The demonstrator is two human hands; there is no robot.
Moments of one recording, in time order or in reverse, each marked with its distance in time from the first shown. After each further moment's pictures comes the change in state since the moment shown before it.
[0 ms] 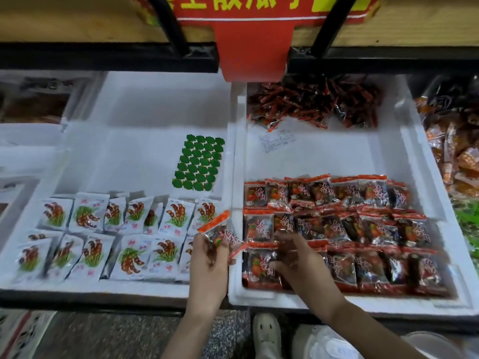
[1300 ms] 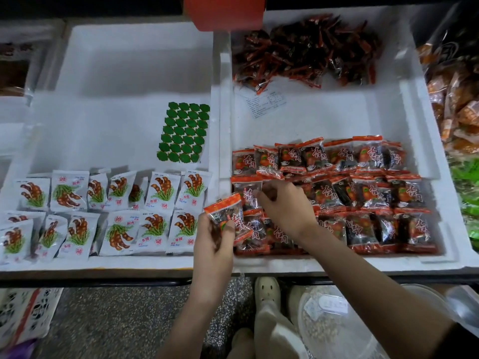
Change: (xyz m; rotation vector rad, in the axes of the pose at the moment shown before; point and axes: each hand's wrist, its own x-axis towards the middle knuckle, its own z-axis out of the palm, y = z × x) left_hand -0.021 -0.009 0.017 -0.018 -0.109 0.041; right_hand 0.048 -0.014 -0.004 -0.218 0.128 0.003
